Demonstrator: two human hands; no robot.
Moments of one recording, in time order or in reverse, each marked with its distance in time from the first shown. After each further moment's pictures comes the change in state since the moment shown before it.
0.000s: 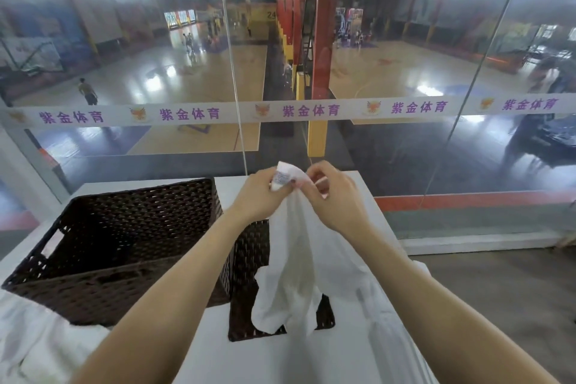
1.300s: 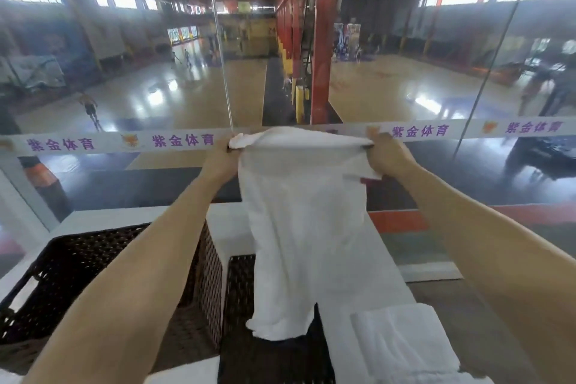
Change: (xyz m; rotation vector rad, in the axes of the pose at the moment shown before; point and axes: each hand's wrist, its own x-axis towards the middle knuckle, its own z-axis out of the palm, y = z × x) left_hand 0.140 -0.010 -0.086 -0.201 0.260 -0.180; right_hand 0.194 0.067 -0.108 -0.411 -0.085 0.349
